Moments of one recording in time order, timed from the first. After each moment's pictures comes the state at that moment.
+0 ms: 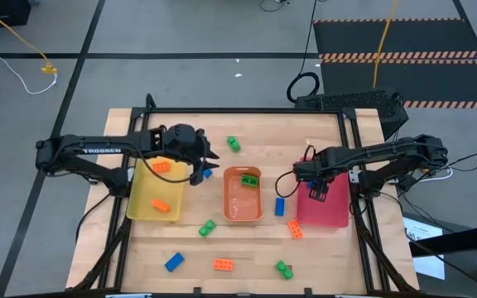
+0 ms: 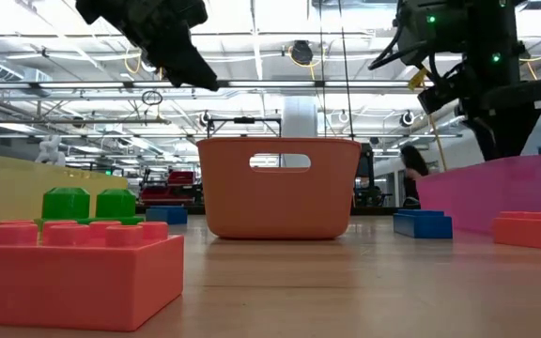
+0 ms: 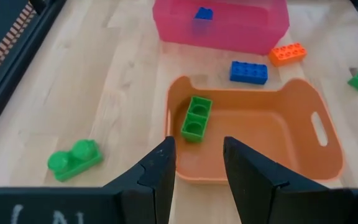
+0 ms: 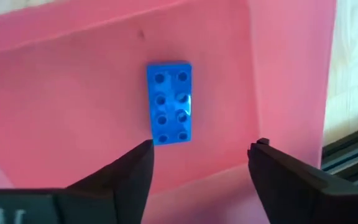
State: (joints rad) left arm 0.18 1.23 0.92 -0.34 0.14 0.09; right arm 0.01 1.32 0.87 -1.26 0.16 0.40
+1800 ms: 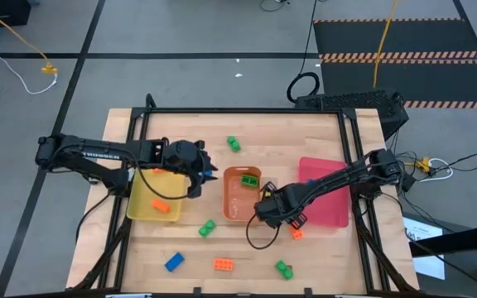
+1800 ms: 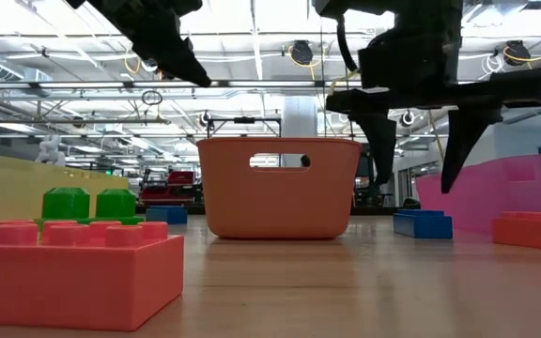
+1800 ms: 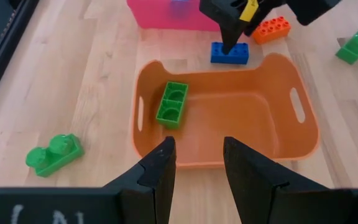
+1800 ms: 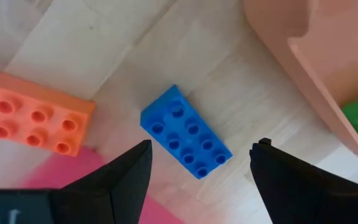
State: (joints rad) left arm 0.03 1.23 0.92 -0.39 0.02 0.07; right arm 0.28 1.82 1.27 -1.00 0.13 -0.51
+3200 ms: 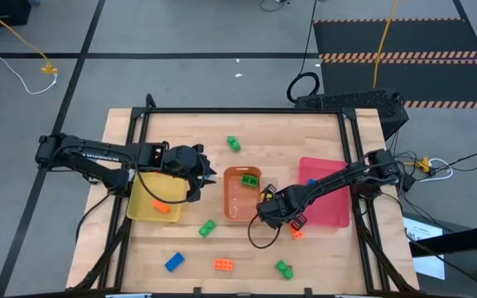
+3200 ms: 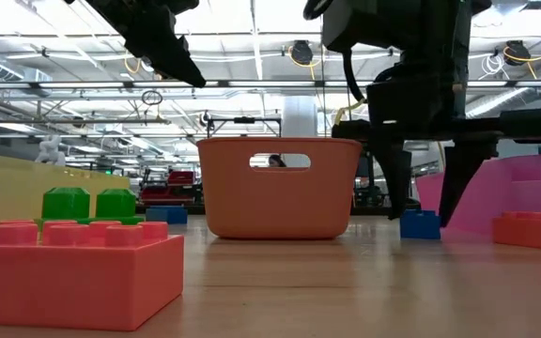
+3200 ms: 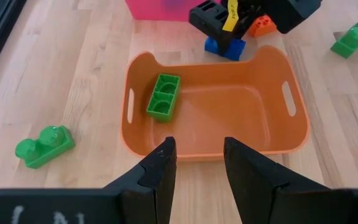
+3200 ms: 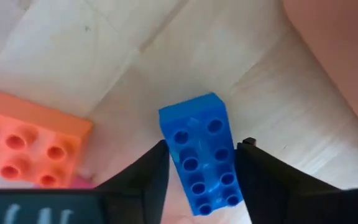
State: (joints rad) left arm -0.02 1.23 0.92 -0.42 -0.01 0.02; right arm 0.28 1.83 1.15 -0.82 0.08 -0.48
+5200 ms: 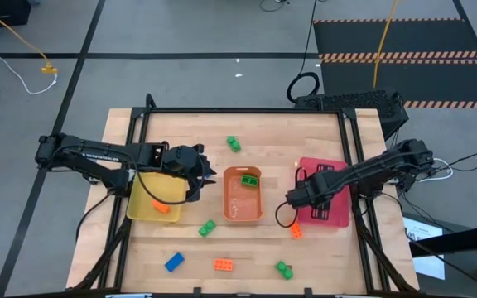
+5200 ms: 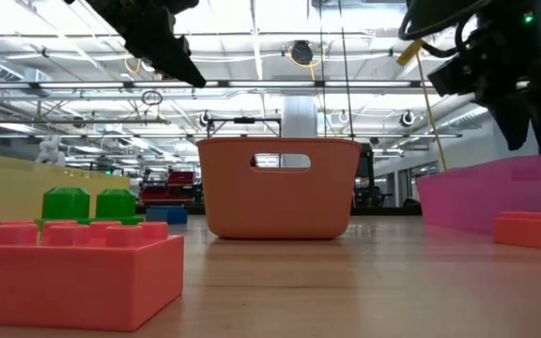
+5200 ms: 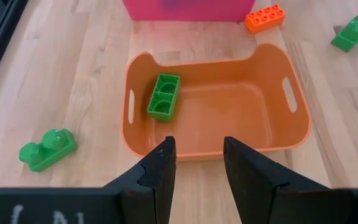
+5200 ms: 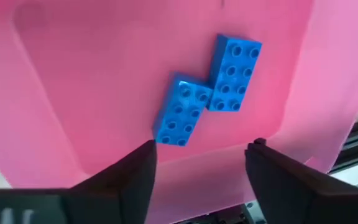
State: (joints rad) left arm -0.02 1.23 0.92 -0.42 -0.01 0.06; right arm 0.26 1.50 1.04 -1.43 0.10 0.49
